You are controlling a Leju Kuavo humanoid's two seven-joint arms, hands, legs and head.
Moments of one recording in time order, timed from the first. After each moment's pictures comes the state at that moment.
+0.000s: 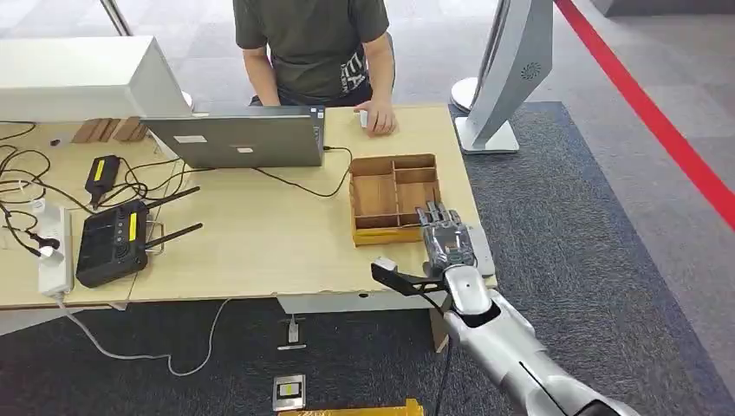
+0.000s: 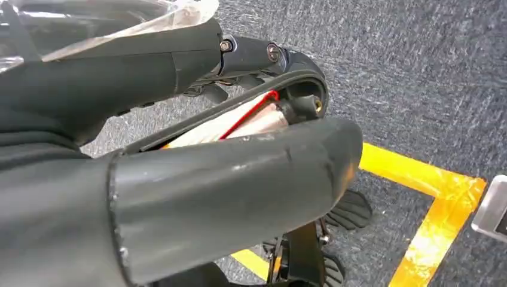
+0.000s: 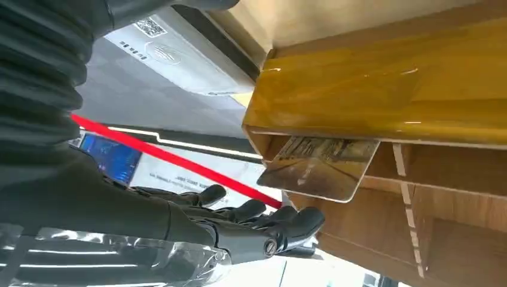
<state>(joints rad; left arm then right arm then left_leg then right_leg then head) -0.11 0.14 -0.98 -0.20 1.26 0.20 -0.15 -0.52 -0.11 0.58 -0.83 1.31 -0.25 0.41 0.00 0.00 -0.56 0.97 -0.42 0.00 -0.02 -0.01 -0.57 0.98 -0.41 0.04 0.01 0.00</state>
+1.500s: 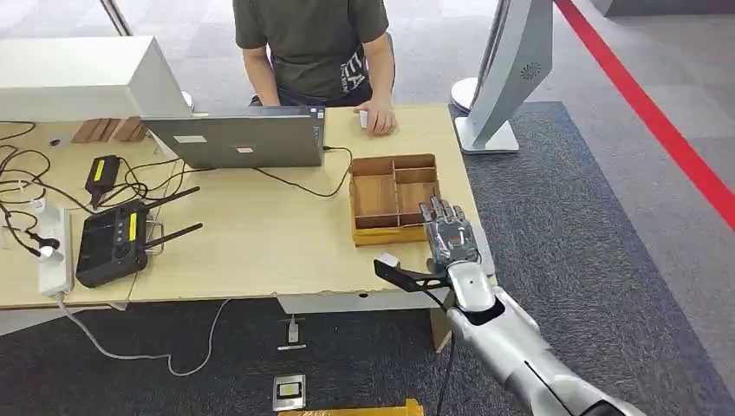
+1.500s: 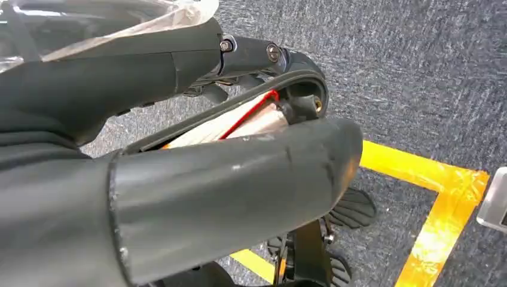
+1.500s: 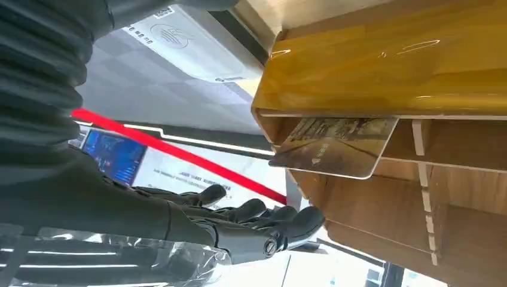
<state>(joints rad) -0.11 0.15 -1.00 -0.20 1.24 0.18 -0.15 -0.52 -0.13 0.59 -0.88 1.31 -0.22 0.42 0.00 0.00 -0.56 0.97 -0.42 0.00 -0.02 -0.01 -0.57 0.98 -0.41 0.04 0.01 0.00</state>
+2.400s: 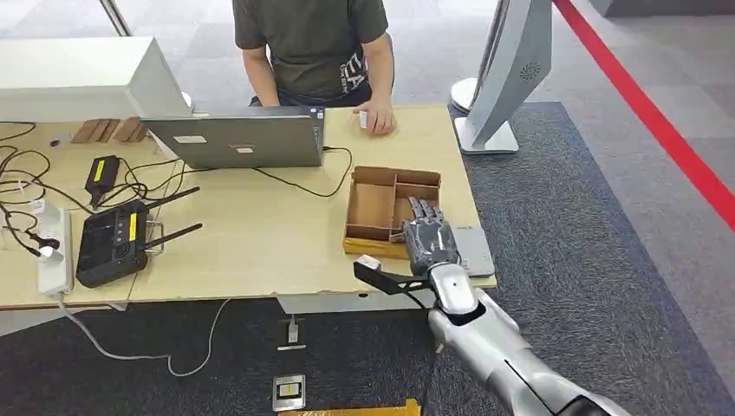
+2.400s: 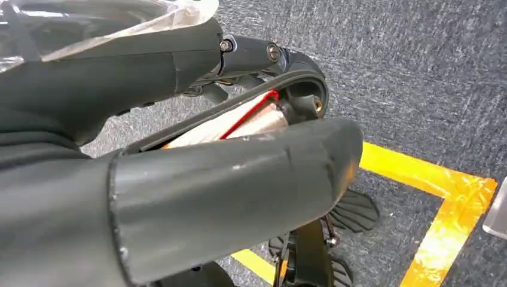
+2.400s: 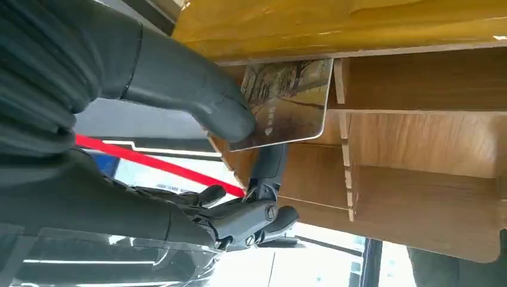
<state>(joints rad) -0.11 0.14 -1.00 -0.20 1.26 0.21 -0.13 -0.54 -0.04 0.60 -0.80 1.27 -0.30 0.35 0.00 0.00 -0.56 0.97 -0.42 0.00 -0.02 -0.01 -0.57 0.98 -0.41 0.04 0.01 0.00</state>
